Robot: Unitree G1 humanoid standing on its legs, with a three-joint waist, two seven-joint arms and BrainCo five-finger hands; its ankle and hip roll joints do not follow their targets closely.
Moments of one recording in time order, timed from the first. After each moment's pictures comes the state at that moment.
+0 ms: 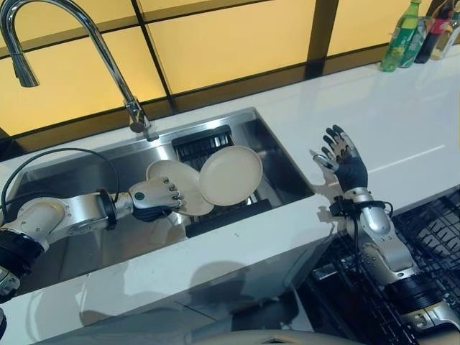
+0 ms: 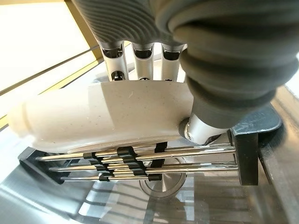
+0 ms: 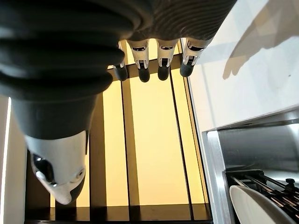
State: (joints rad) left arm -0.46 1.20 -0.57 0.23 0.94 -0.75 0.17; right arm -0.17 -0.58 0.21 0.00 0.61 -0.21 -0.16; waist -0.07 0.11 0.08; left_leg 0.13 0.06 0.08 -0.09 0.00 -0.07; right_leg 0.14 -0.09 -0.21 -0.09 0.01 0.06
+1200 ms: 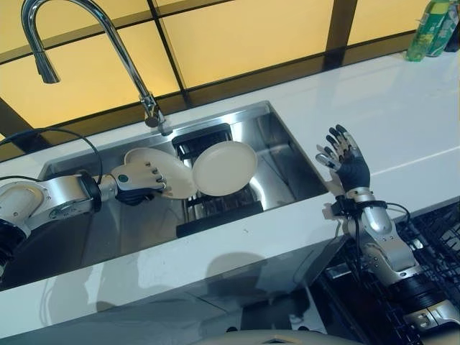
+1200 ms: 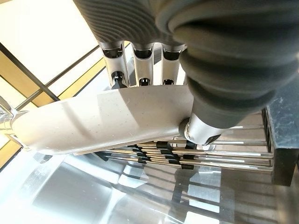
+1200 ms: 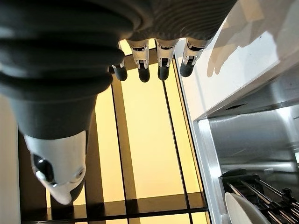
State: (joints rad) left arm -0.54 1.27 -0.57 0.30 0.86 -0.74 0.05; right arm -0.17 -0.60 0.23 0.00 0.63 -0.23 -0.21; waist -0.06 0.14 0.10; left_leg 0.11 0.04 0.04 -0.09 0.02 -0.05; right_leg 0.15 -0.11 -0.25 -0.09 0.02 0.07
